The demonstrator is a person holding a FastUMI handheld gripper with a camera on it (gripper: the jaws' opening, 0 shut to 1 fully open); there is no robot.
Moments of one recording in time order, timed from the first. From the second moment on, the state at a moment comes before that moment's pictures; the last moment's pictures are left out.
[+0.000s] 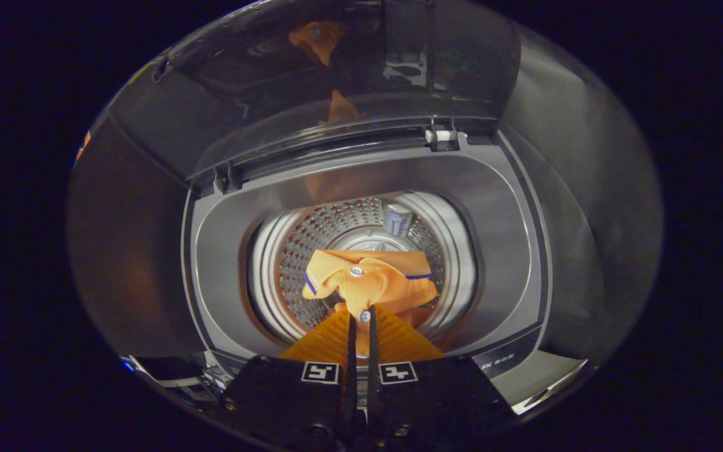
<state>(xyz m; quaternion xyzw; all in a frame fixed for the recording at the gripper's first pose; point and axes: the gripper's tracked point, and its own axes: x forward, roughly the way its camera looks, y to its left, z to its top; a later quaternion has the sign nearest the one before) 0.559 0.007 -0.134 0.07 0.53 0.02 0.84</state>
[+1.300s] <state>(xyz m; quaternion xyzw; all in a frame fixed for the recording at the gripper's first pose) 0.582 0.008 -0.053 -0.07 0.34 0.04 0.94</state>
